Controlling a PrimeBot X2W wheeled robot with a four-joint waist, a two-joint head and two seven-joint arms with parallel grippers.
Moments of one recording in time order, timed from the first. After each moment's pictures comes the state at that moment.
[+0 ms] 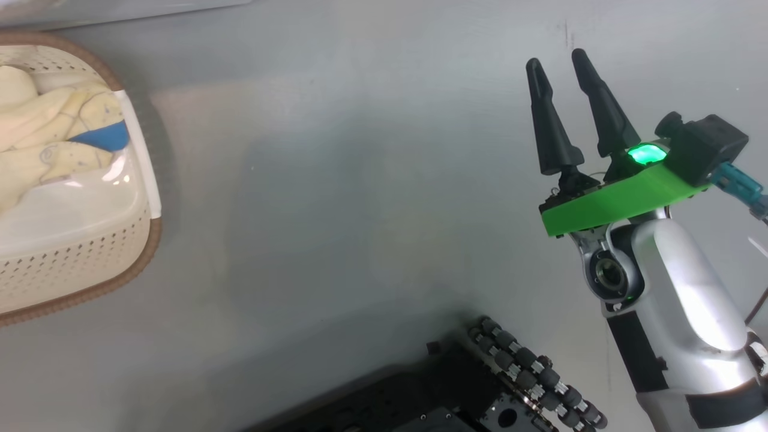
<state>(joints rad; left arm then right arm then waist) -1.76 0.62 -0.50 1.07 -0.49 -0.13 -0.17 -0.49 -0.05 0.24 0.18 0.47 0.13 -0.25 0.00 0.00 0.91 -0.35</state>
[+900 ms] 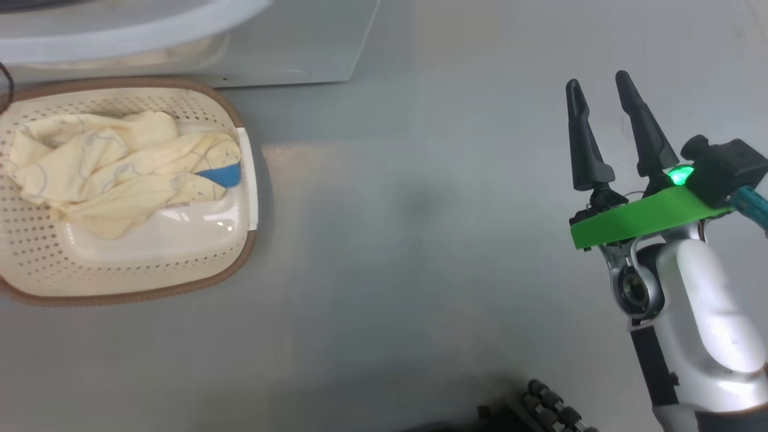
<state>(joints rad) -1.35 0.53 -0.64 0.92 -0.72 -0.13 -0.25 -0.44 -0.05 0.12 0.19 0.31 0.13 -0.25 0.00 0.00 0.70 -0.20</state>
